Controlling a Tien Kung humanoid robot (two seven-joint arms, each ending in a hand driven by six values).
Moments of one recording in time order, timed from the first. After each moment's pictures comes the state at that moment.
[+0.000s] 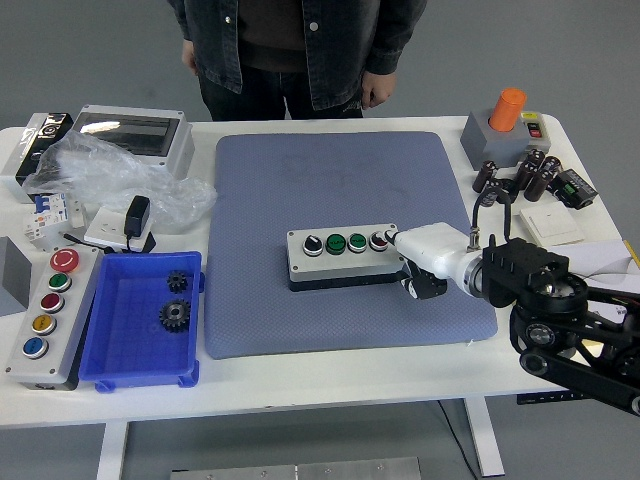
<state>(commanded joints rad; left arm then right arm) 0.01 0.25 -0.26 -0.23 0.10 0.08 0.11 0.71 -0.62 0.40 1.68 -1.75 0.10 -0.51</state>
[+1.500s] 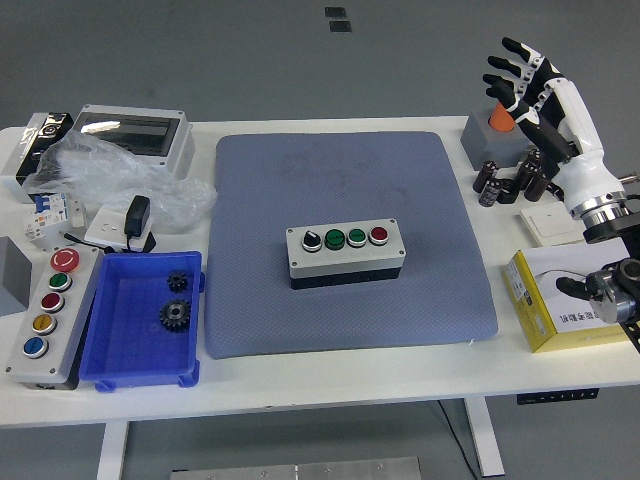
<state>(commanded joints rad) 0.03 0.24 -0.27 -0.23 0.10 0.07 0.12 0.30 -0.54 1.14 1.53 -0.89 -0.24 0.32</state>
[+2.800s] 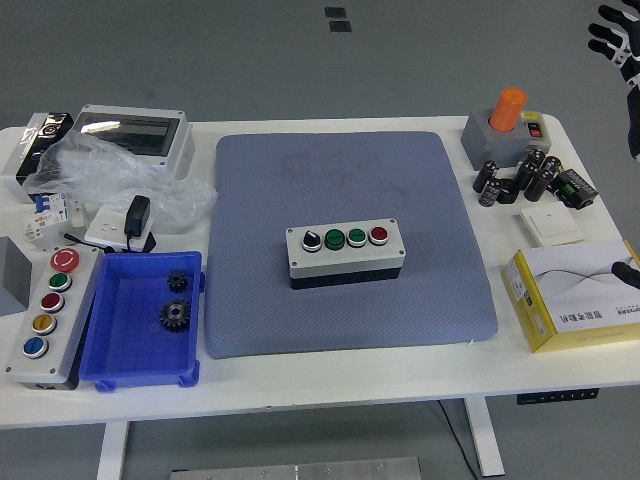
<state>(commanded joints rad) 0.00 0.32 -0.28 -0.23 0.14 0.05 0.15 0.19 -0.54 1.38 1.62 -0.98 -0.29 0.31</state>
